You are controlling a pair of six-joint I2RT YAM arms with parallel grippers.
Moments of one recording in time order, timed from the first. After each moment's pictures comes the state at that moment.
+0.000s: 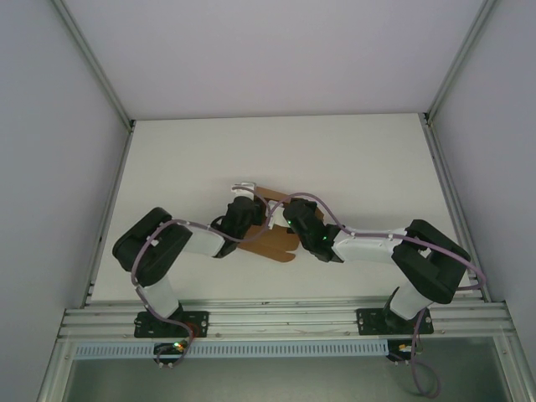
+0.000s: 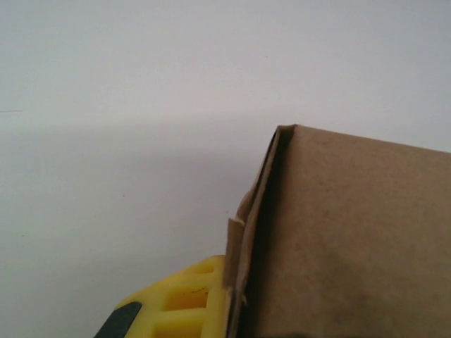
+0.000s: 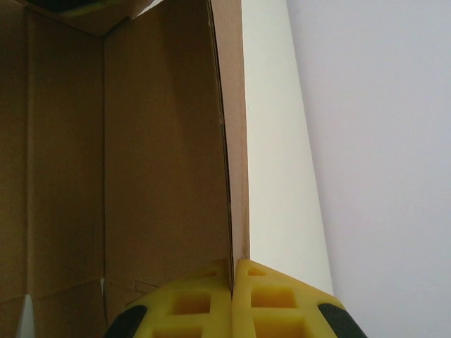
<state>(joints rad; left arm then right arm) -0.76 1.75 0.62 0.62 -0.39 -0.40 0.86 1.58 0.72 0.29 0.62 -0.88</state>
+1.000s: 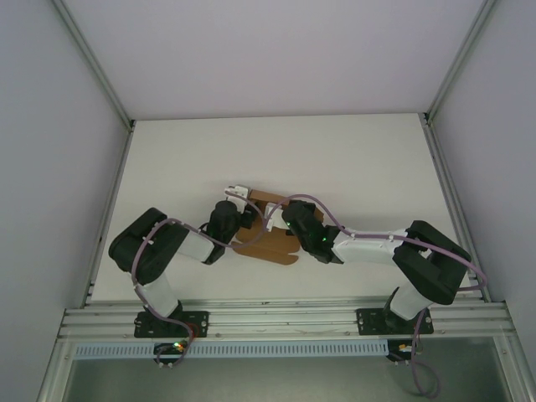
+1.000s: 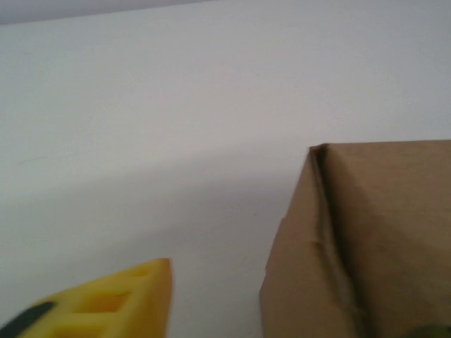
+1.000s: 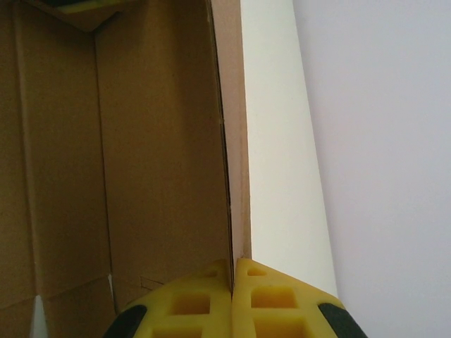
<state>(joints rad) -0.67 1.74 0.47 0.91 -0.20 -0.16 0.87 1.57 0.72 0.27 0.60 -0.88</state>
